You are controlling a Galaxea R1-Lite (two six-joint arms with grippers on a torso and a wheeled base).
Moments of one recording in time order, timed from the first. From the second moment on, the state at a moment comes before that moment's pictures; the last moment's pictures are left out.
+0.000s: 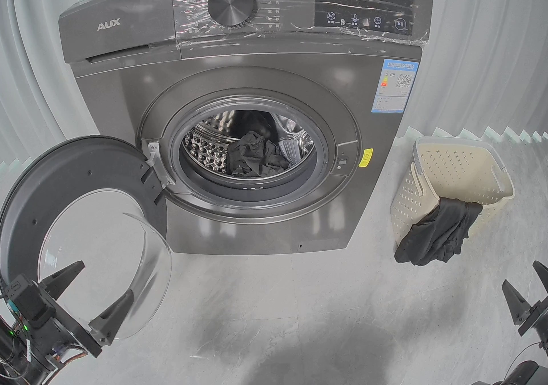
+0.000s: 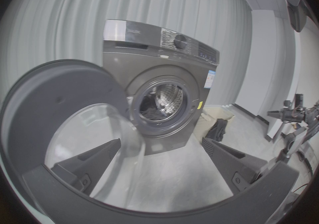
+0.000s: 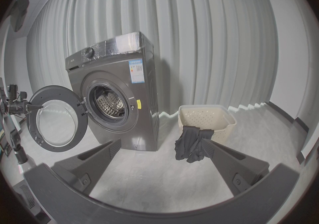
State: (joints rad) left arm -0.71 0.93 -0.02 -0.83 0.37 -0.10; right arm 0.24 0.53 -0.02 -0.44 -0.14 0.03
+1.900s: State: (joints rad) left arm 0.00 0.02 -0.02 -0.03 0.11 -0.09; right arm 0.00 0.01 -0.02 -0.05 -0.02 -0.01
